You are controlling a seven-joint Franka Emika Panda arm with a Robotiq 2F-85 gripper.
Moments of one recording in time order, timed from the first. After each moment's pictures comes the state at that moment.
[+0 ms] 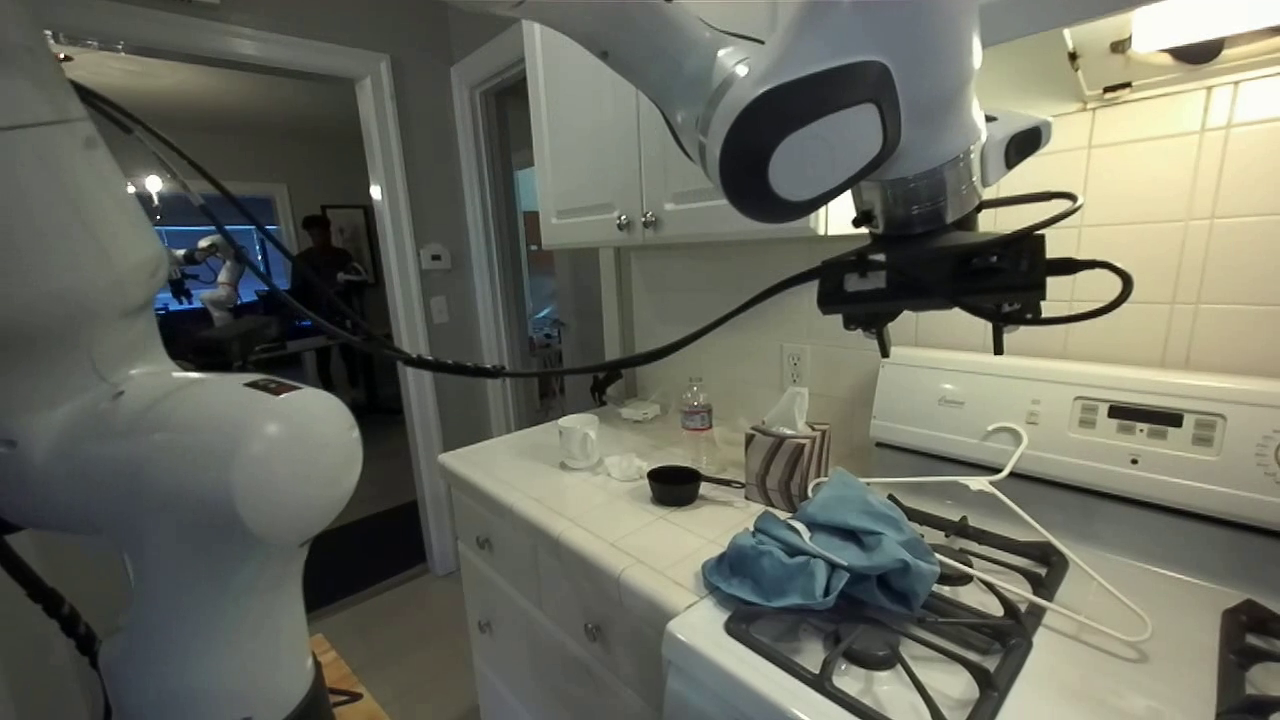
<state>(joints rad) 0.51 -0.32 -1.11 -2.25 0.16 2.66 -0.94</state>
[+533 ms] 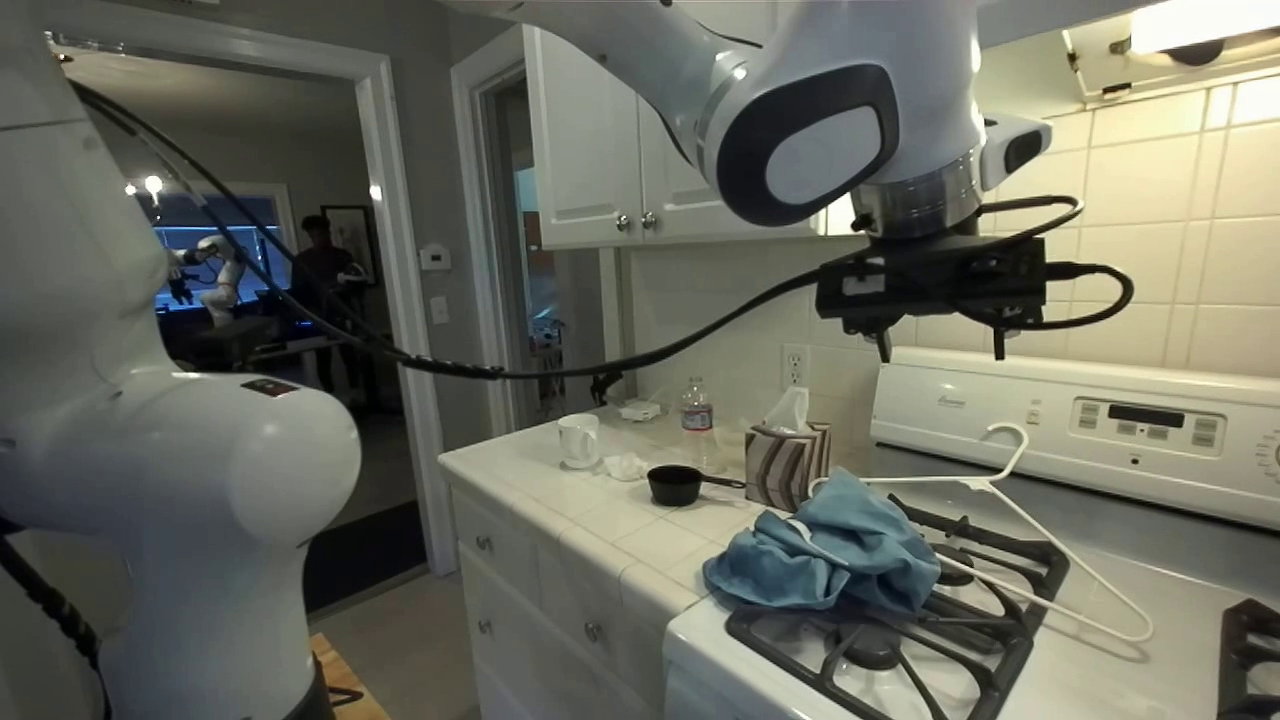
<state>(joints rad) 0.49 -0.32 -1.11 -2.26 0.16 2.66 -0.94</state>
